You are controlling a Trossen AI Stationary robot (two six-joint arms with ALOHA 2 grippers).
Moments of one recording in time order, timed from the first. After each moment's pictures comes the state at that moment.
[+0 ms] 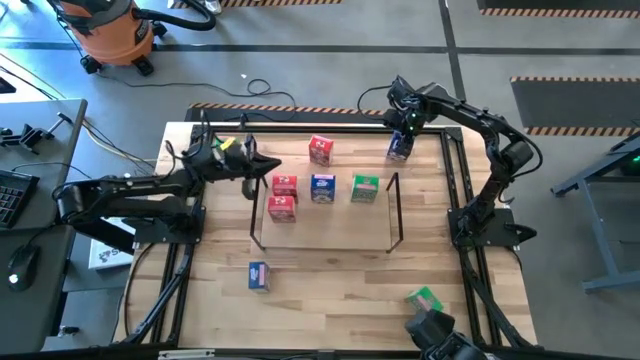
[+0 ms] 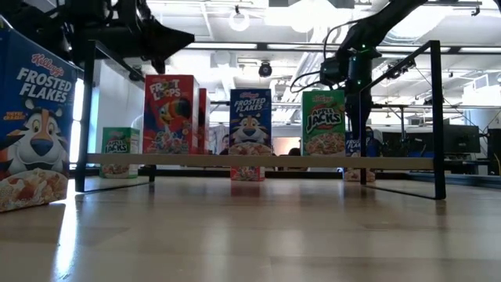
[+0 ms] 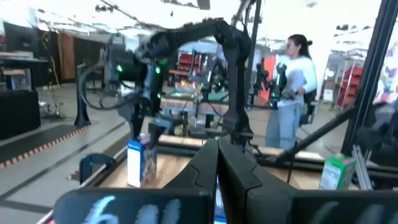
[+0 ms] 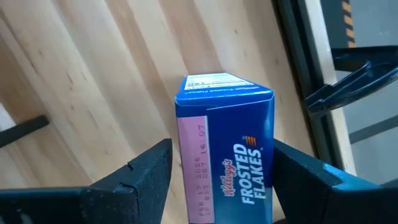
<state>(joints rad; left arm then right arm) 0.49 0.98 0.33 0.83 0.39 -0.14 -0.89 1.72 1.38 -1.09 -0.01 -0.52</state>
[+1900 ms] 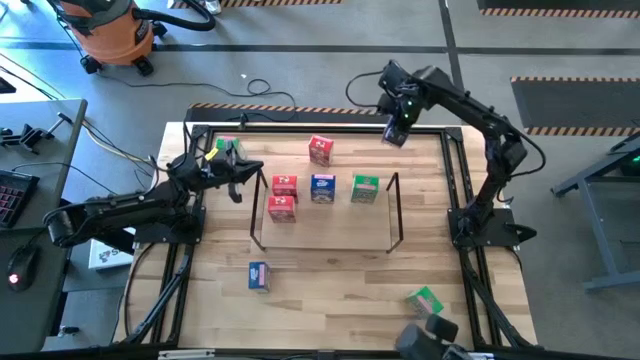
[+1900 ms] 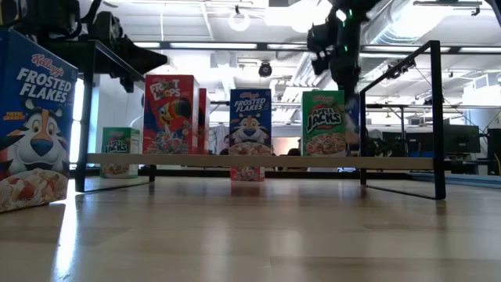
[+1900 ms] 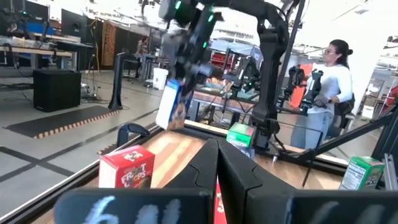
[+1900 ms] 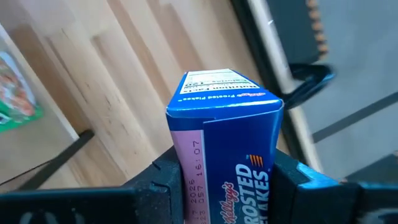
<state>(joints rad) 0.56 0.68 0.11 0.70 0.30 -0.21 -0.77 1.75 1.75 -1.38 0.08 -0.35</state>
